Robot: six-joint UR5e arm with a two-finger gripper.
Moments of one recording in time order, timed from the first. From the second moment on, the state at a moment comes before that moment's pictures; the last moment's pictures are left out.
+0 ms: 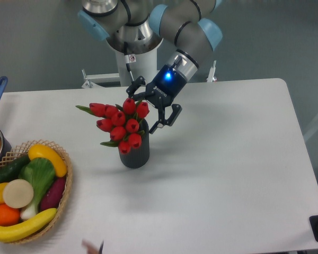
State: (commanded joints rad) arm 2.84 -1.51 -2.23 -0.82 0.46 1.47
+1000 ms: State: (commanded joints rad) arm 3.15 -1.49 -1.96 -0.84 0.93 1.66
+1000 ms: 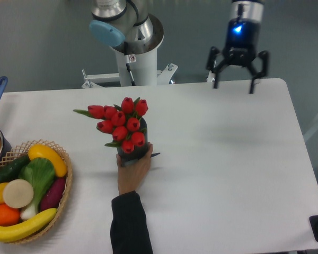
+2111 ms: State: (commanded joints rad) arm 3.29 -1.58 -1.57 -1.50 1.27 2.39
